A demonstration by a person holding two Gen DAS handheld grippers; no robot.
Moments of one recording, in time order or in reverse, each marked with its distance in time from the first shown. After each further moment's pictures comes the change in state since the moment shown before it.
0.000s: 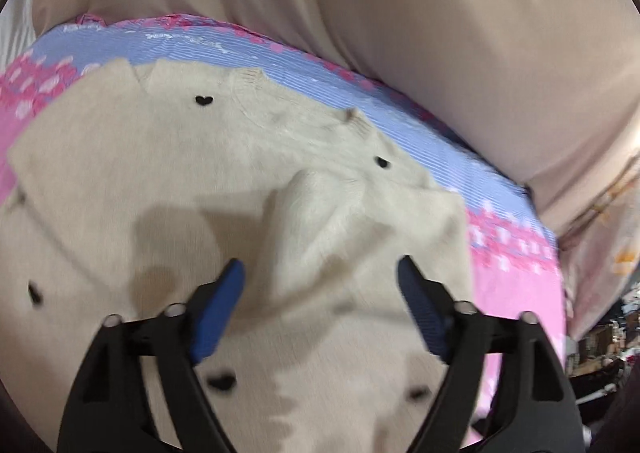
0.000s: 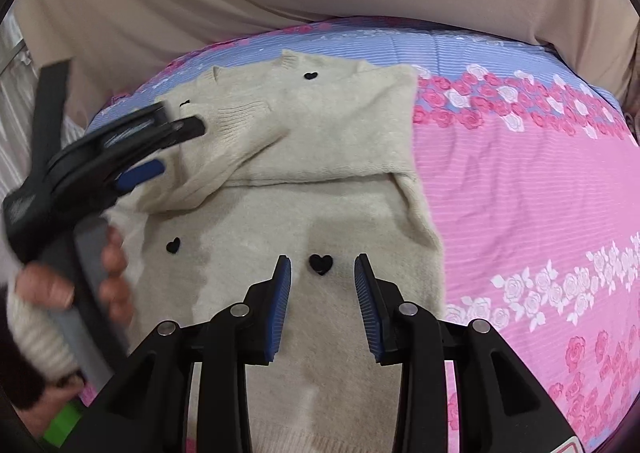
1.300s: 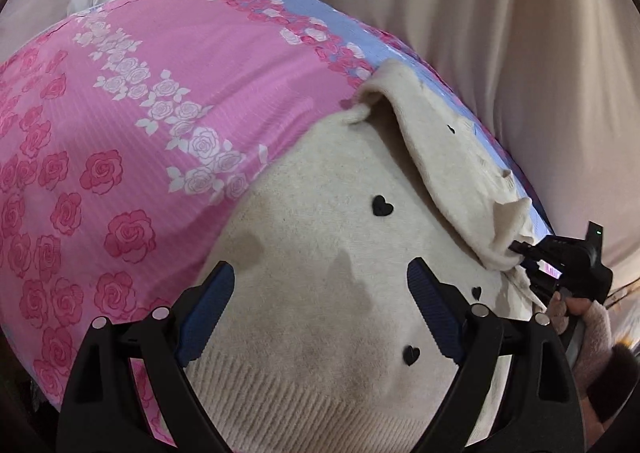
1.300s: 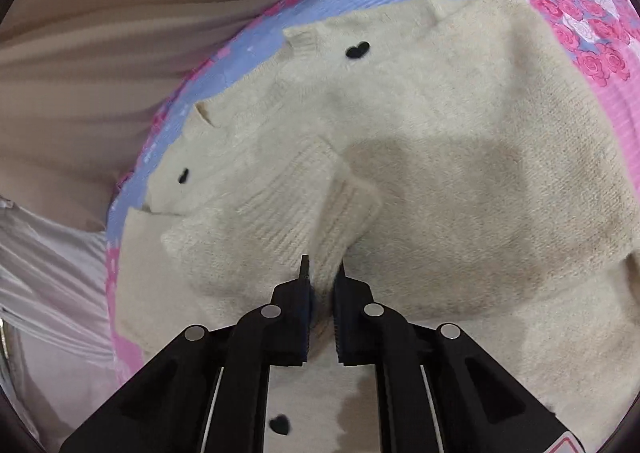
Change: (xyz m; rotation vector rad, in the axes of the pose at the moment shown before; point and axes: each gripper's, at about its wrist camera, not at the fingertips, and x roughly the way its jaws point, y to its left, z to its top) left arm -0.141 0.207 -0.078 -0.363 -0.082 0.221; right arm 0.140 0.053 0.098 0.378 0.080 0.271
